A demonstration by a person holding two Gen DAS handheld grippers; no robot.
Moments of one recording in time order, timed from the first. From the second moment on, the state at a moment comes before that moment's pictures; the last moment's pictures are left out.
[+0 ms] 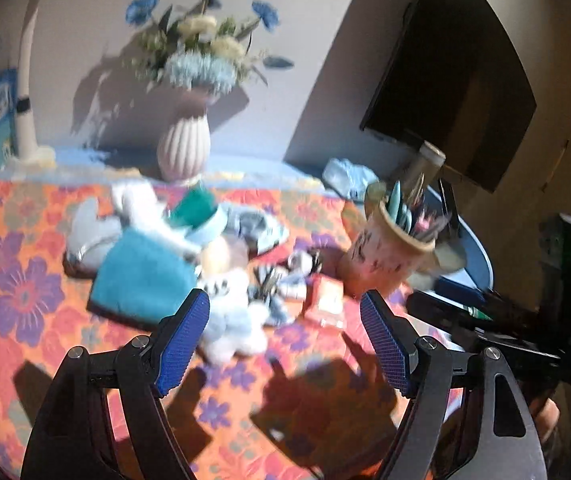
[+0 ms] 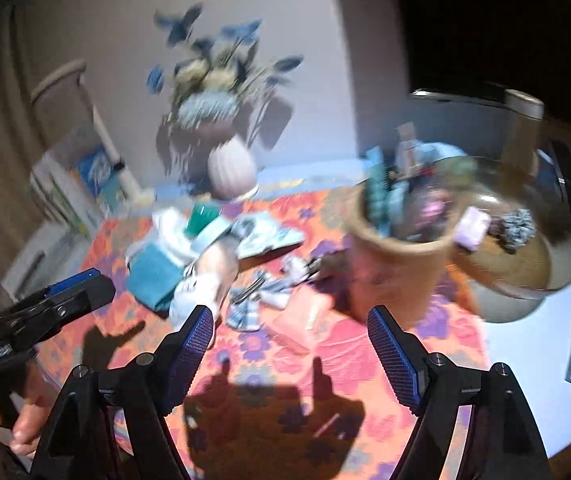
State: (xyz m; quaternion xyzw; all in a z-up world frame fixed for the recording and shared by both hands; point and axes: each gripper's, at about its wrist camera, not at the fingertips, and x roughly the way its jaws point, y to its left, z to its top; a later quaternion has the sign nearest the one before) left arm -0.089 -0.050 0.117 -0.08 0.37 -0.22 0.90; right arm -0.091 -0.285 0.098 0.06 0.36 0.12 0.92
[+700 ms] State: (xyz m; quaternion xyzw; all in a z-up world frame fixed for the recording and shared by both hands) left arm -0.031 -0.075 0.026 -0.02 0.42 -0.17 0.89; right arm -0.022 -0.275 0.000 0.15 0.45 0.07 0.88
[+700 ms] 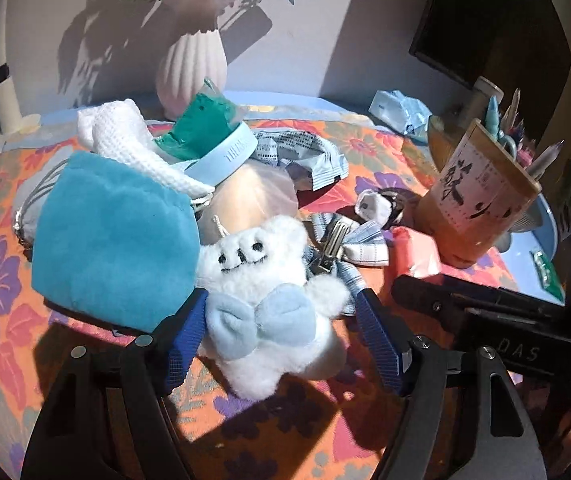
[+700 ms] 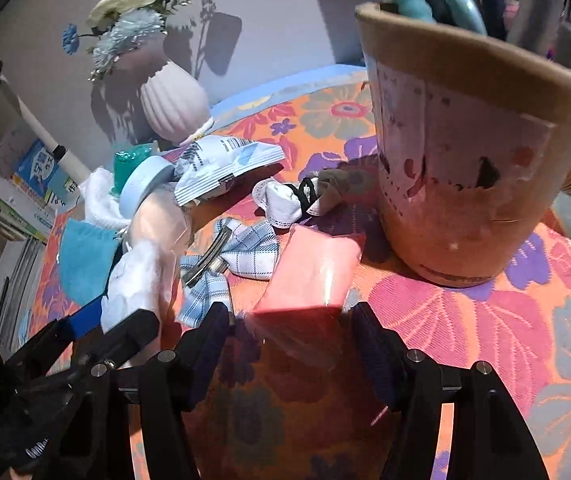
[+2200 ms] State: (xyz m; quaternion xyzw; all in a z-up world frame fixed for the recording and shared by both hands) left arm -0.087 -0.133 0.037 0.02 0.40 -0.22 0.89; right arm -0.094 -0.306 -0.005 0.04 0.43 0.05 0.90
